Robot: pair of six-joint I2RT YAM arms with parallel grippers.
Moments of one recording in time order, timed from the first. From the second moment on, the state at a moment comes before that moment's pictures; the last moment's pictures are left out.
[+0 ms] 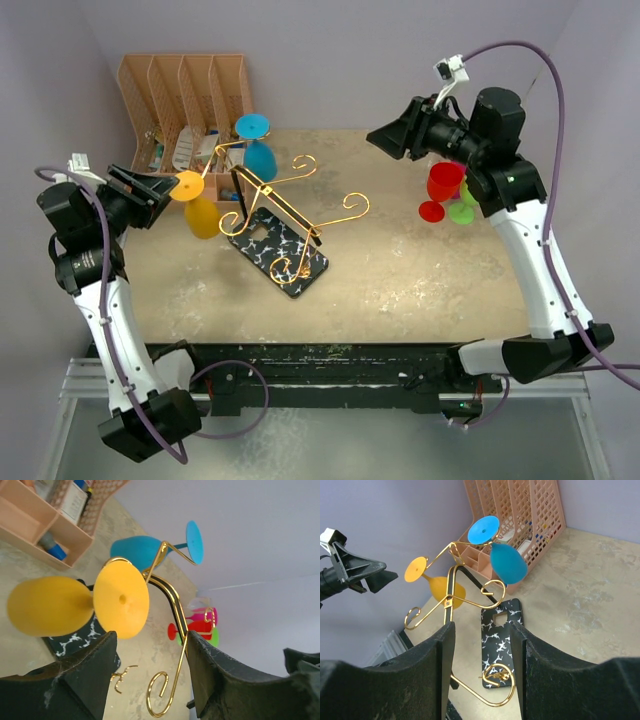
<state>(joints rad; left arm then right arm) 0.50 0.92 1.08 -0.45 0.75 -0.90 0.27 1.36 1.68 -0.45 -0.57 0.40</state>
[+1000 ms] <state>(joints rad) 0.50 0.99 0.95 -0.31 0.78 -0.93 0.27 1.34 1.63 -0.41 -0.57 0.41</state>
